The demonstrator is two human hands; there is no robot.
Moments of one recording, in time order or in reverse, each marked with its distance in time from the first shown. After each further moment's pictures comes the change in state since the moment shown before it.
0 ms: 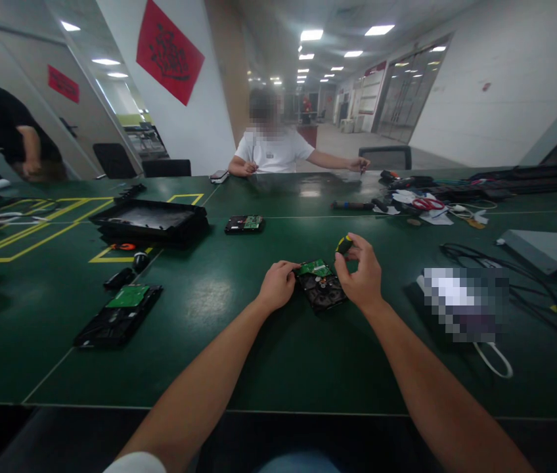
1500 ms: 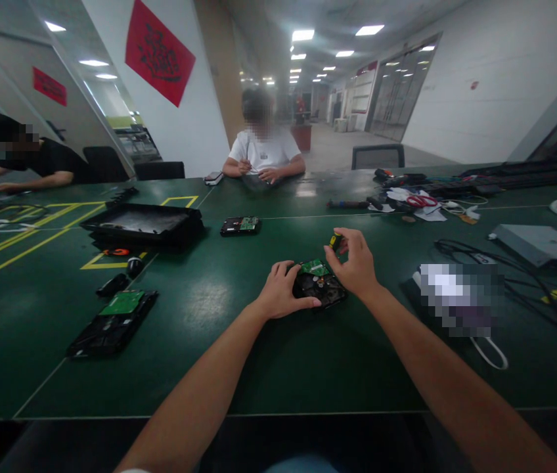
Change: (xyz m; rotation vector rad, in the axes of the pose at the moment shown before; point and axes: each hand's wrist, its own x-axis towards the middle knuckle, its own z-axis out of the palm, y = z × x) left_hand -0.017 0.027 -0.018 0.088 -0.149 0.122; right_hand 0.024 0.000 0.000 -0.067 -0.108 -0.102
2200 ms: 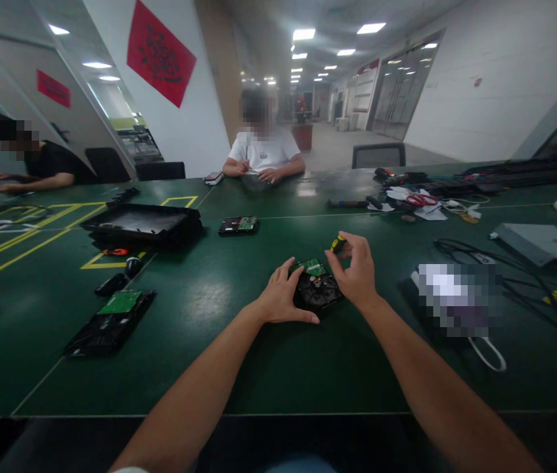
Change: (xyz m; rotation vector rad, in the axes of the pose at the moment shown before) left_hand -0.003 0.001 0.006 0.025 -0.163 0.035; right_hand -0.019 0.001 -0.003 0.058 0.074 0.049
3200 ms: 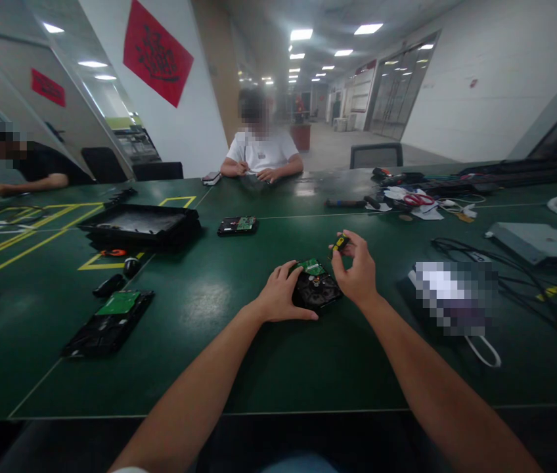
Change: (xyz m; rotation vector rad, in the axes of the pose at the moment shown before) left_hand 0.002 0.004 -0.004 0.020 0.012 0.013; right_hand -0.004 0.006 0.000 0.045 0.024 0.039
